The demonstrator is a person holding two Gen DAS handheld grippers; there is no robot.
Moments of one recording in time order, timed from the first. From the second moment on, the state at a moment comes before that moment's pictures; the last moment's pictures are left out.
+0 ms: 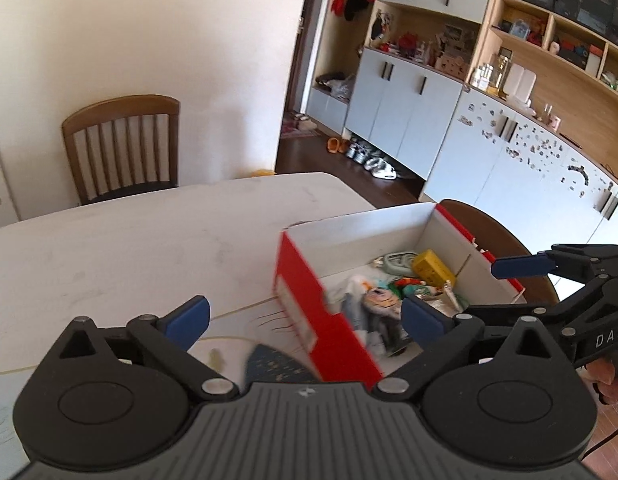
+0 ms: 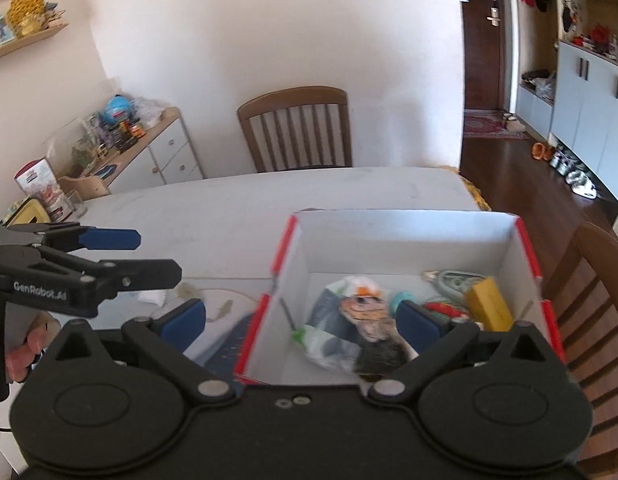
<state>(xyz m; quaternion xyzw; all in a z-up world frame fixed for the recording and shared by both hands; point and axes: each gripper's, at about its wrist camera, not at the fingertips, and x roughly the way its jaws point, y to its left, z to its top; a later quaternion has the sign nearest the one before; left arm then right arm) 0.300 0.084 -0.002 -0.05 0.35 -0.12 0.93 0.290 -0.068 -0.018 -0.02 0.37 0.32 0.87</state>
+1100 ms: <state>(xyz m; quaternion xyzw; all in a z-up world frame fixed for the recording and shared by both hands) 0.281 0.248 -0.124 -0.03 0.38 -0.01 0.93 0.291 0.138 -0.091 -0.15 0.41 0.36 0.82</state>
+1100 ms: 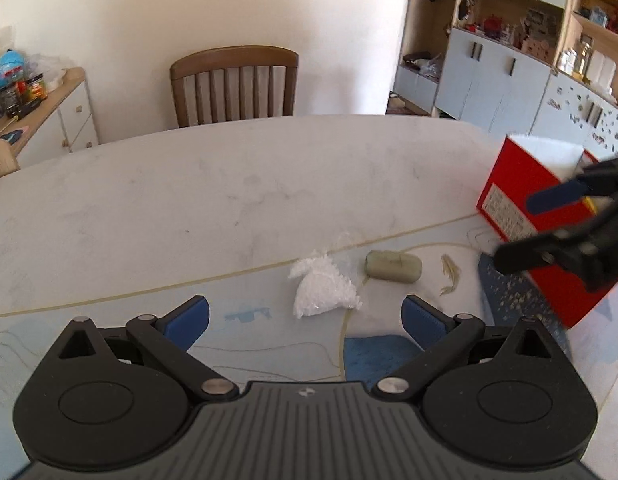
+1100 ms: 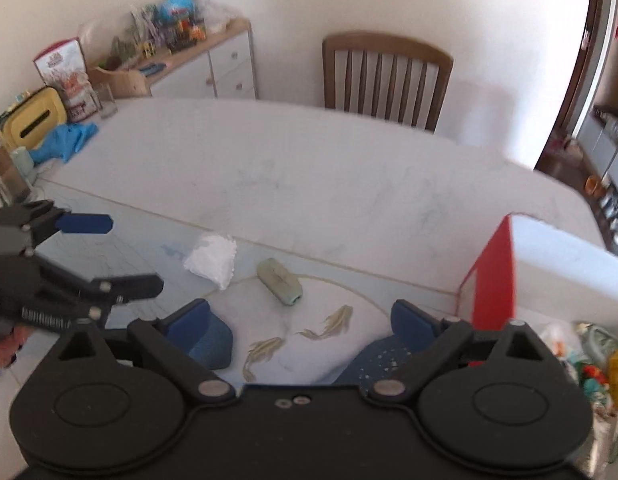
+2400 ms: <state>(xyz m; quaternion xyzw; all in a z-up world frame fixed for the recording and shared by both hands) 0.327 0.225 -0.170 0.01 0.39 -0.01 0.92 0.335 0.207 -0.162 -0.19 0.47 0.38 0.78</state>
